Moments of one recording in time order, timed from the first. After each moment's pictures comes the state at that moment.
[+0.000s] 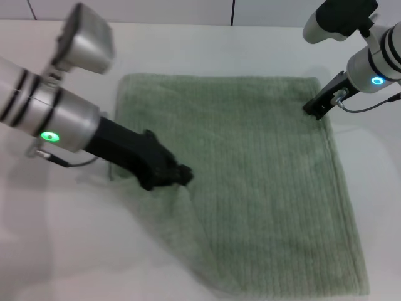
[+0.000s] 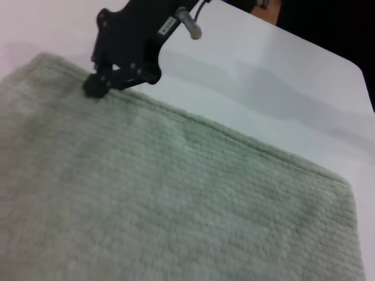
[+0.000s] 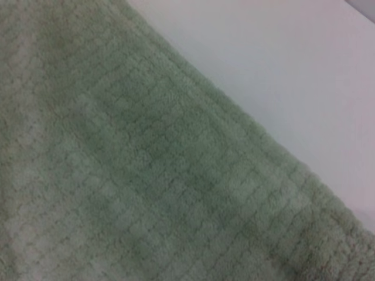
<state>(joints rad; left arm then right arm) -0.71 -2.02 1.06 0.77 2.18 1.63 -1.76 1.03 1.99 -1.28 -0.41 -2.56 -0.91 2.25</state>
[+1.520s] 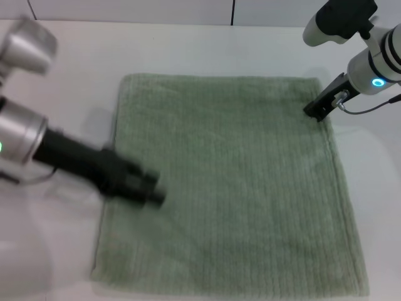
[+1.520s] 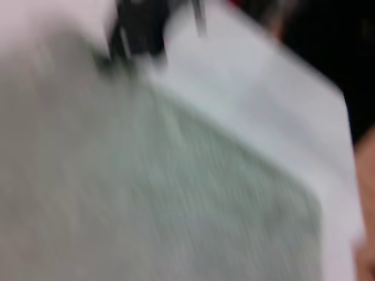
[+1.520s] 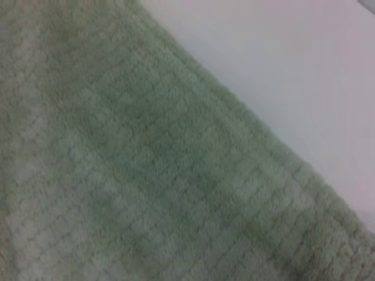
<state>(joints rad) -0.68 -2.04 0.75 0.83 2.37 1.85 -1.80 1.03 1.99 -1.27 -0.40 -2.56 -0.91 2.24</state>
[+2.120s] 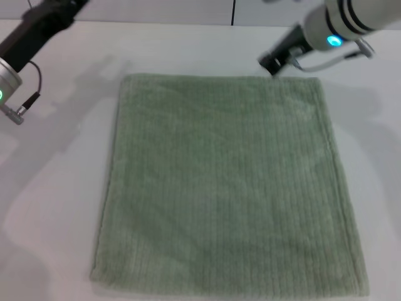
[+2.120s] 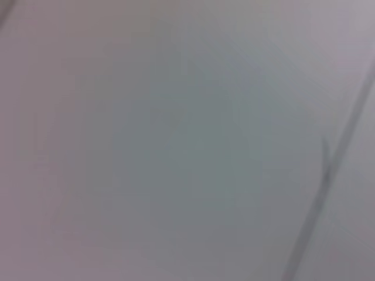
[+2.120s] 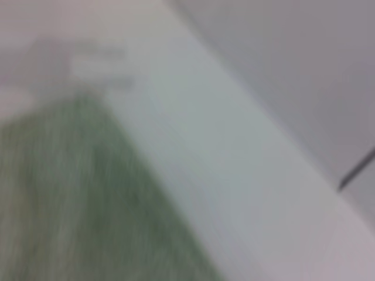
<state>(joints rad) -0.61 -2.06 0.28 0.27 1.51 1.32 -1.18 1.08 2.06 -1.28 -0.58 -2.56 -0.86 2.25</state>
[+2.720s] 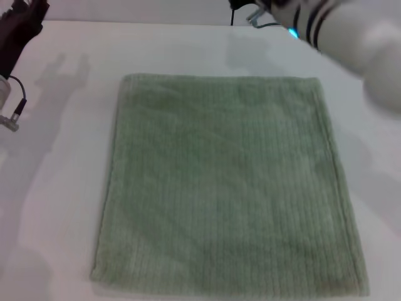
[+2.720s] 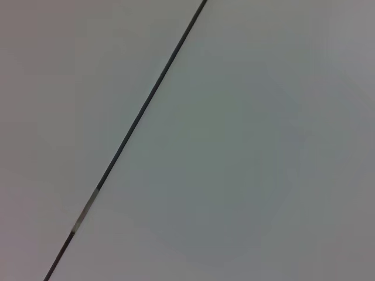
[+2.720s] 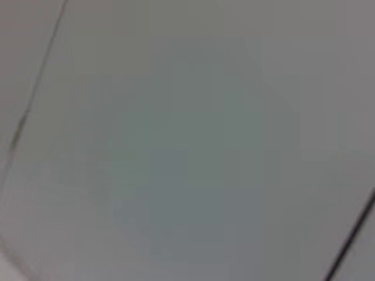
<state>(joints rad) -0.62 -2.07 0.14 0.10 1.31 1.13 -0.88 0.78 2.09 -1.93 -0.77 -2.11 0.16 2.28</state>
